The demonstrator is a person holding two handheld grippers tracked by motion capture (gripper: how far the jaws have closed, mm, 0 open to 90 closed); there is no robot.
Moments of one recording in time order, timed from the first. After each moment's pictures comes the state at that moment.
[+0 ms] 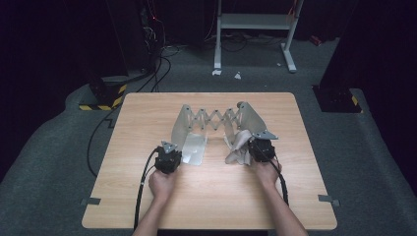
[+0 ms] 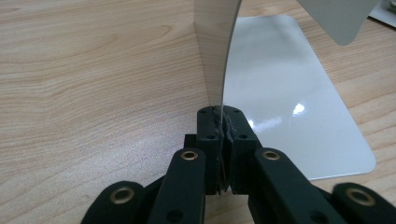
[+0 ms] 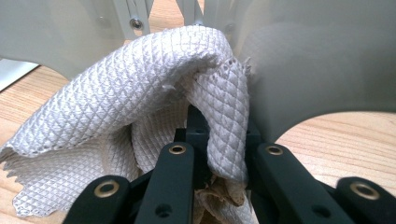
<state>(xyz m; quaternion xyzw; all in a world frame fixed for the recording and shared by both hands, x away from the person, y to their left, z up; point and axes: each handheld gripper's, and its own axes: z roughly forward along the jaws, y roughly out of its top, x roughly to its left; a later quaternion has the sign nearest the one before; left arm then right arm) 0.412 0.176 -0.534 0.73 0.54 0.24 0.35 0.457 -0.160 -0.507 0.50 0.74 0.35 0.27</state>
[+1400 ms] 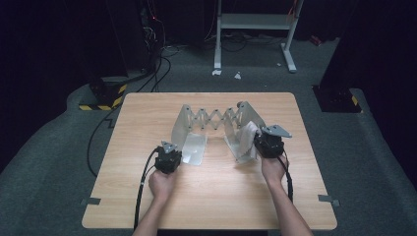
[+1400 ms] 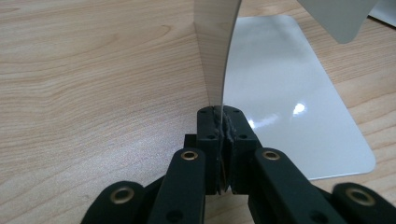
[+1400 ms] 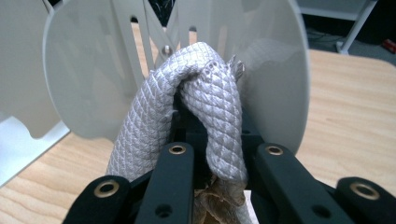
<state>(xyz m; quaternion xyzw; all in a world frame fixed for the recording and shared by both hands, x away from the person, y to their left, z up) 0.412 0.176 -0.534 0.73 0.54 0.24 0.35 0.440 -0.173 -0.459 0.49 0.71 0.41 0.30</state>
